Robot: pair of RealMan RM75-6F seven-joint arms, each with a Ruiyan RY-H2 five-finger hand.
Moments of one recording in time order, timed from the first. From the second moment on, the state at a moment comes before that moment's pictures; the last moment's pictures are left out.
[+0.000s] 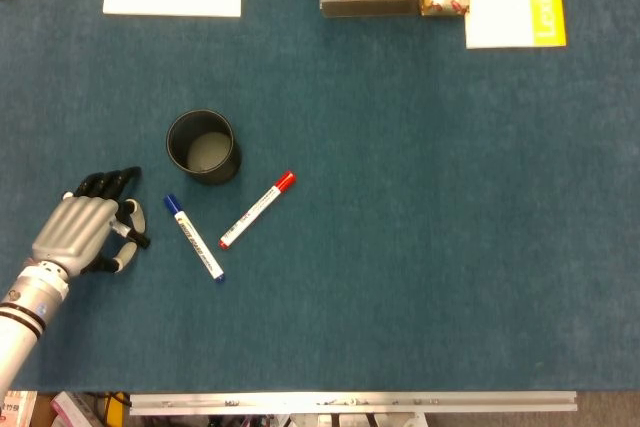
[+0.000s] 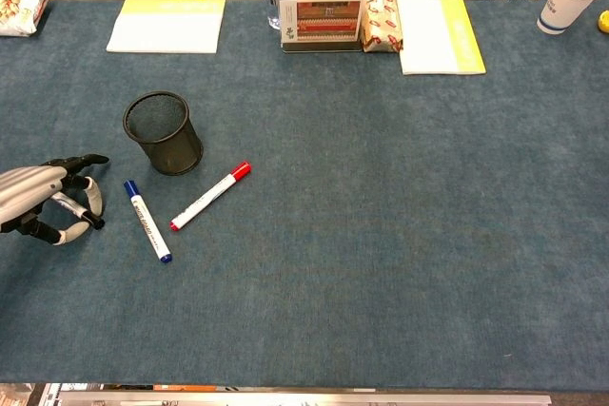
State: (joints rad) left arm -0.36 -1.35 0.09 -1.44 1.41 0.96 -0.05; right arm 0.15 -1.08 0.03 -1.63 -1.46 1.33 -0.09
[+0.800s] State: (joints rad) left arm -0.35 -1.30 0.07 -1.57 1.40 1.01 0.00; right arm 0.15 -1.08 0.03 -1.63 -1.46 1.33 -0.09
